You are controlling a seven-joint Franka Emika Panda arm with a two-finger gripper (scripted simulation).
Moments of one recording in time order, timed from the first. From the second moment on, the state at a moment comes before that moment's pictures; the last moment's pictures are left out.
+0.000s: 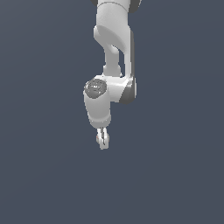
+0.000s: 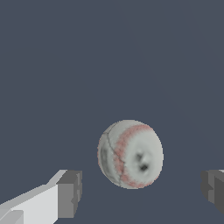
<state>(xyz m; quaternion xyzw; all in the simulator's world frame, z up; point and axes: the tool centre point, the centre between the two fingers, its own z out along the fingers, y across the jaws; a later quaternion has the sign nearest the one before) 0.032 -0.049 0.099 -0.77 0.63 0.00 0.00</state>
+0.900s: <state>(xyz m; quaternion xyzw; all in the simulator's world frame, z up) 0.030 -0.050 0.053 -0.77 0.64 0.00 0.00</state>
